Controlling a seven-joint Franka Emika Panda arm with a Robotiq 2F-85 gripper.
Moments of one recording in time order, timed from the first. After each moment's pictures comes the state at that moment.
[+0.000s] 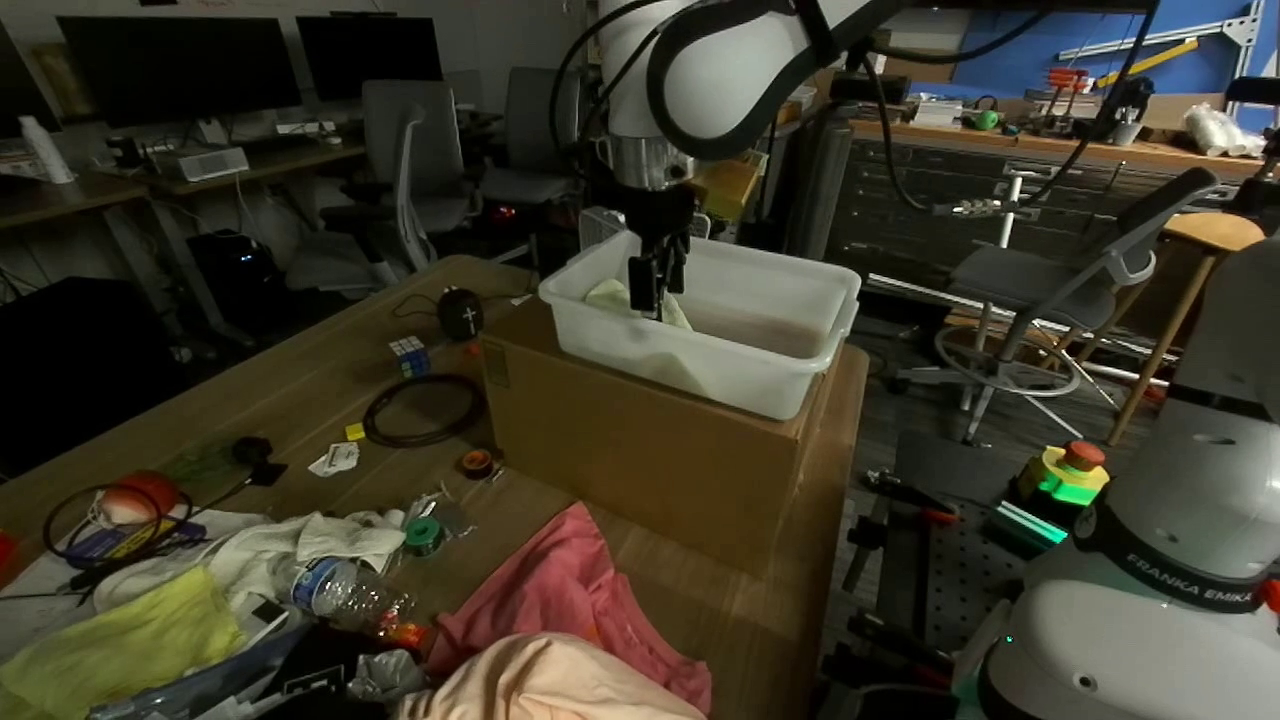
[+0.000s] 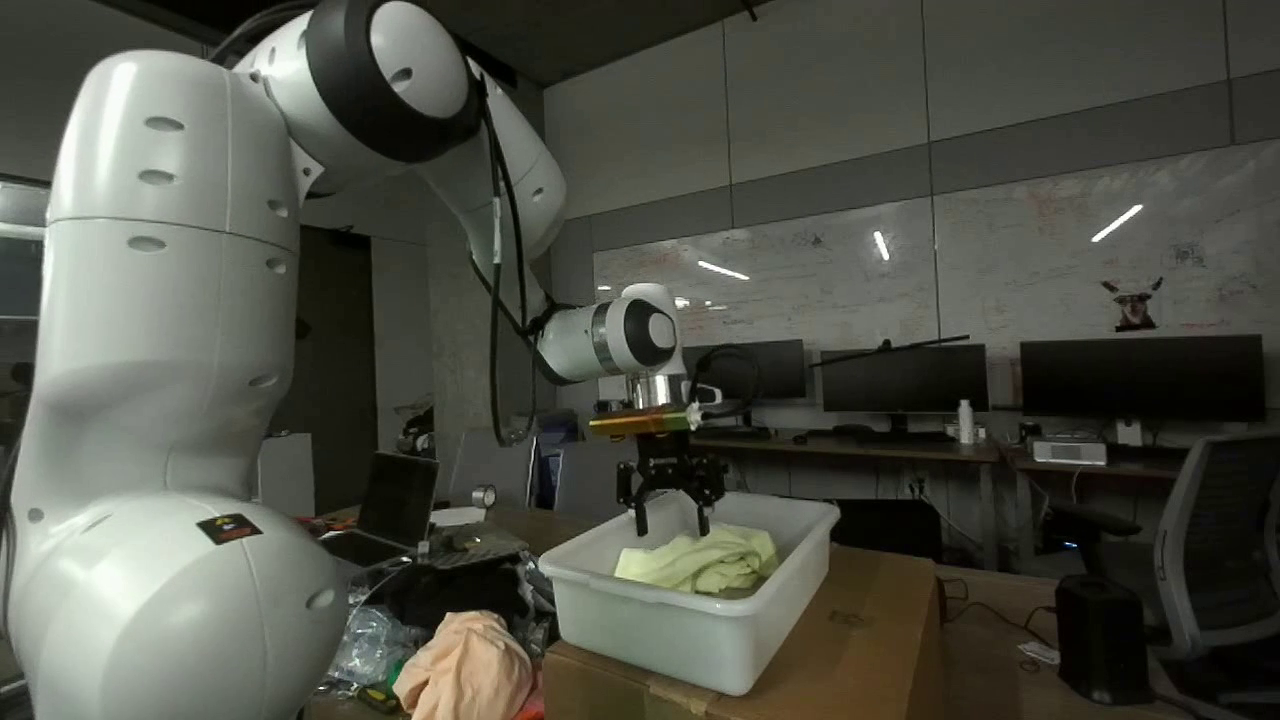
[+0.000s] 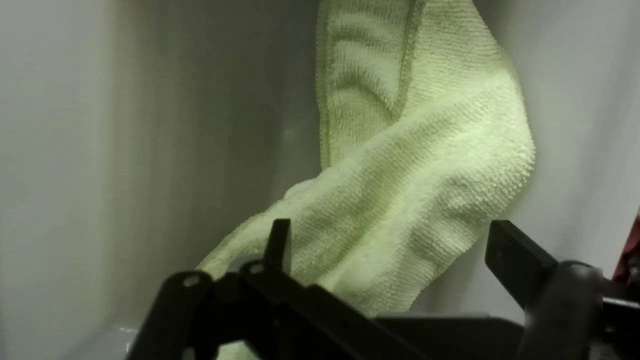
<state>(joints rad) 0.01 0.07 0.02 -2.14 -0.17 2.15 -0.05</state>
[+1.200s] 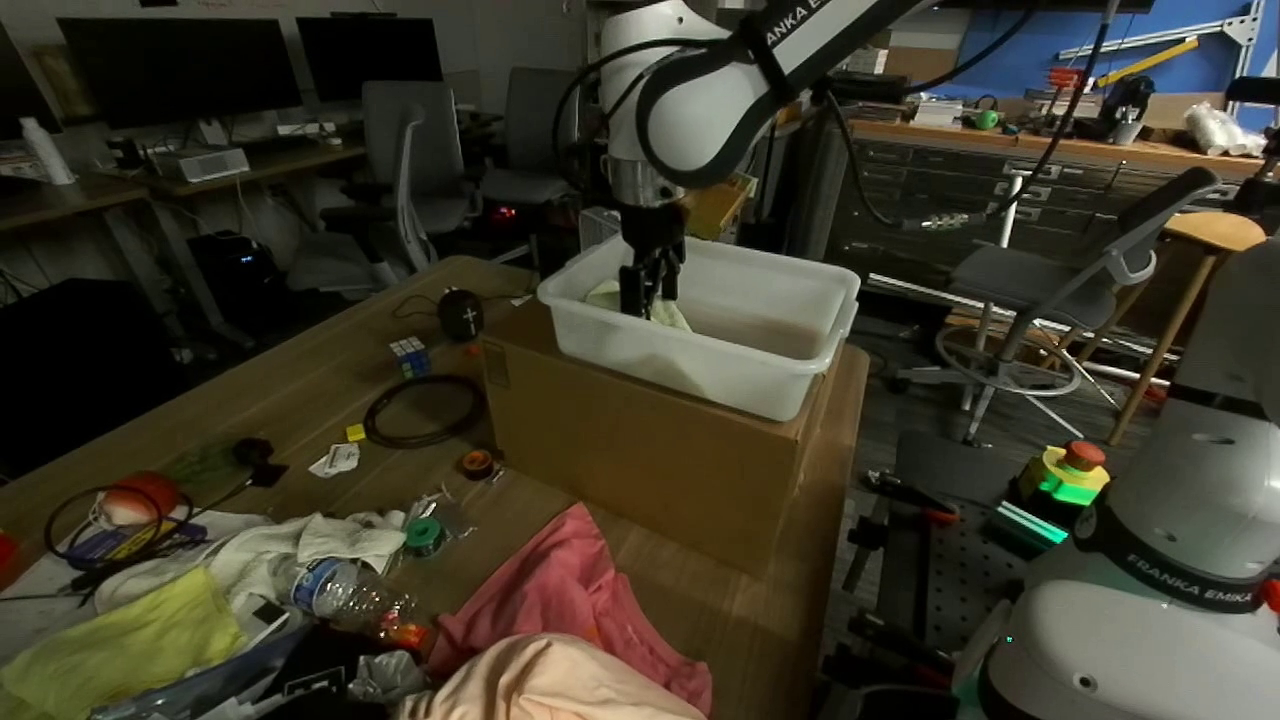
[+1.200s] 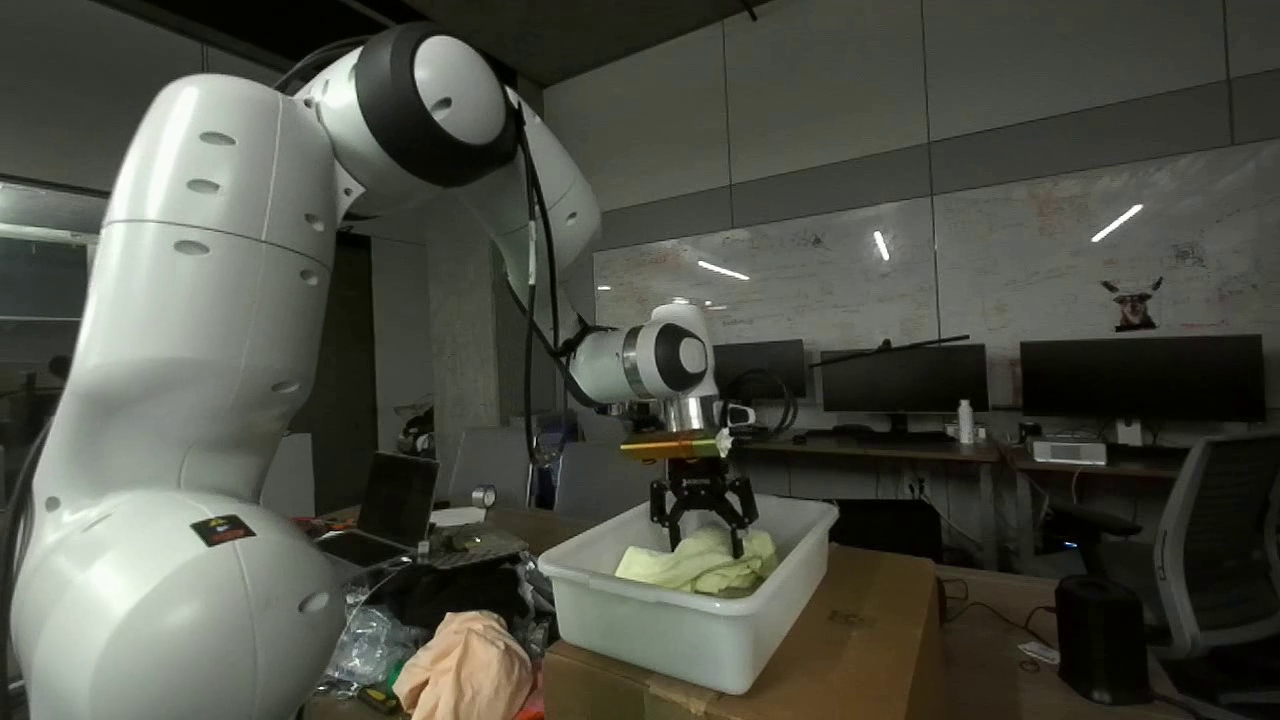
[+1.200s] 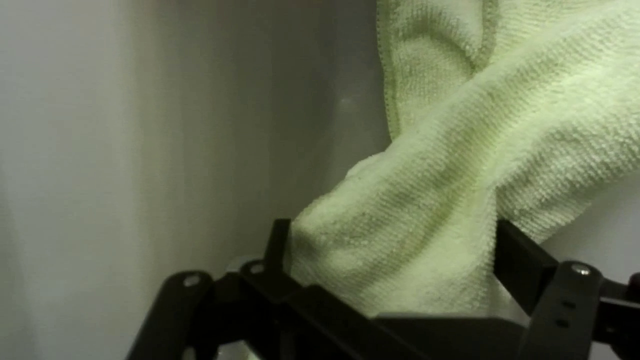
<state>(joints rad) -0.02 0.17 -0.02 -2.09 -0.17 2.24 -0.02</state>
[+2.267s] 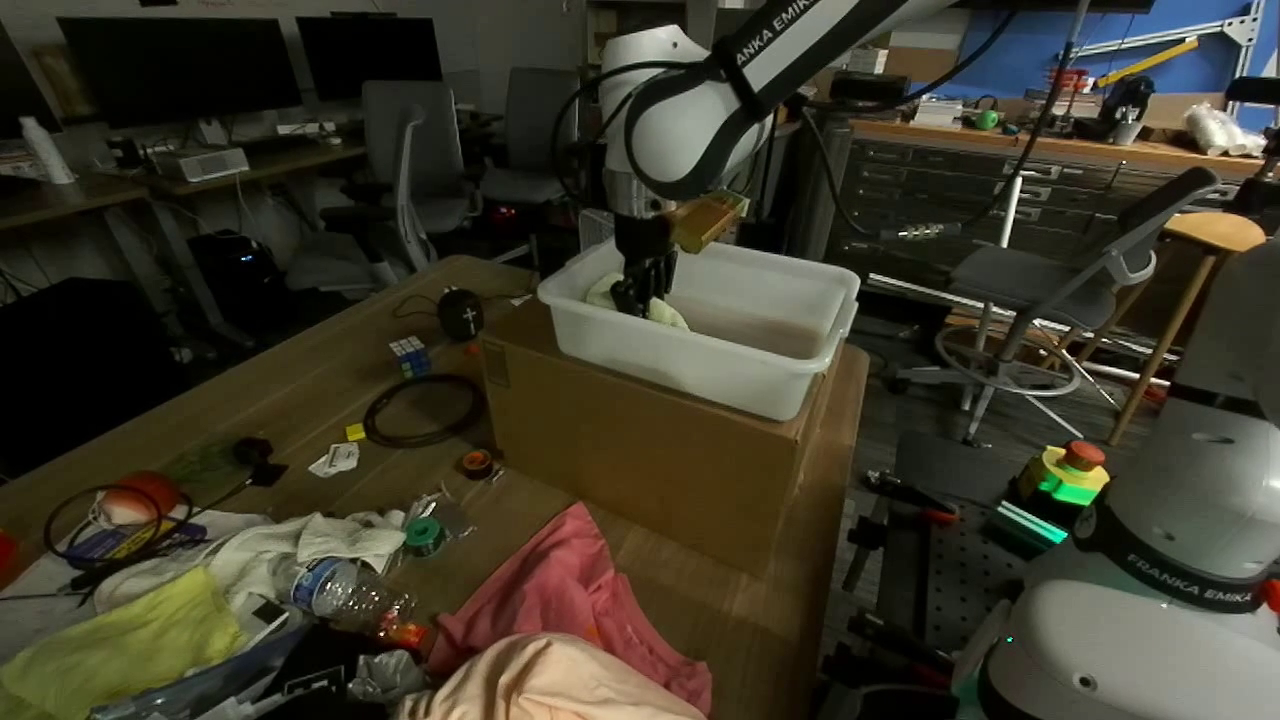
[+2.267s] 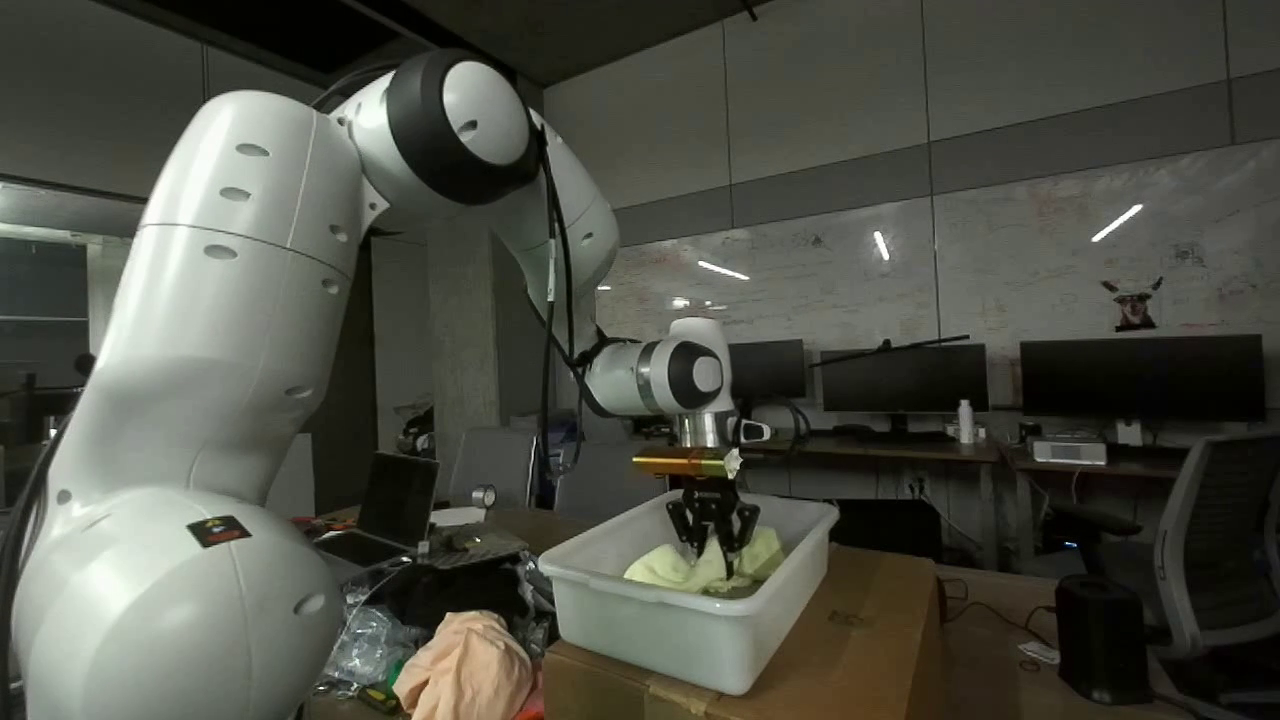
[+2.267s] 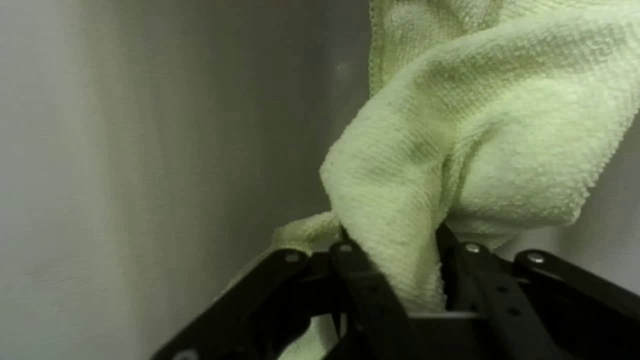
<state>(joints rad) -0.04 0.24 -0.03 -2.06 -0.09 2.29 -0.01</state>
